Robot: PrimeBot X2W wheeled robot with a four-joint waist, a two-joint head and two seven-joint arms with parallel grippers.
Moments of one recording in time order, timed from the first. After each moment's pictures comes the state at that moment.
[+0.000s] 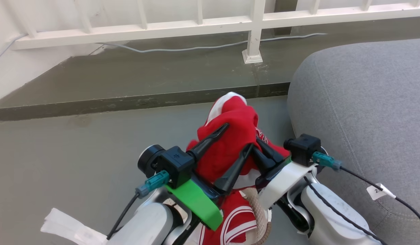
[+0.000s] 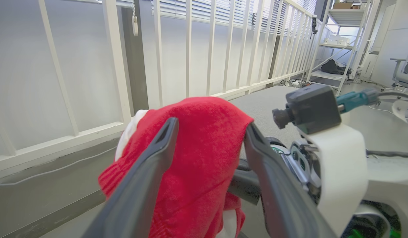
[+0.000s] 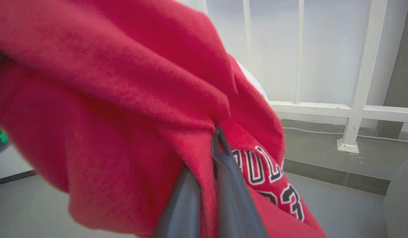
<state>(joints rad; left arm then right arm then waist) -0.33 0.10 -0.75 -0.04 -0.52 -0.09 -0.11 -0.28 -0.09 0.62 0.33 0.42 0.12 -0.25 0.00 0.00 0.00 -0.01</state>
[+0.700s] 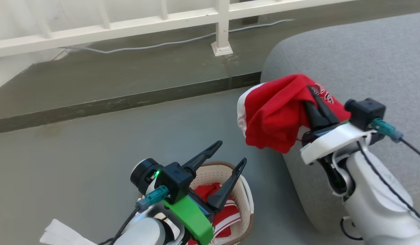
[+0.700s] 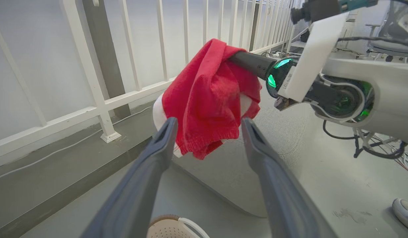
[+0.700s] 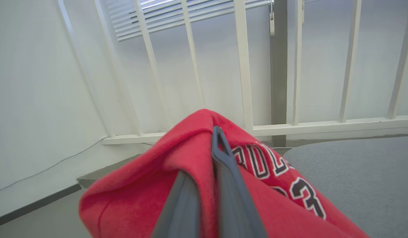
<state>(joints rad) -0.27 0.18 -0.78 -0.08 -0.48 -0.09 -0.07 -0.35 -0.17 0.38 0.32 0.43 0.07 -0.25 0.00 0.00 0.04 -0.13</state>
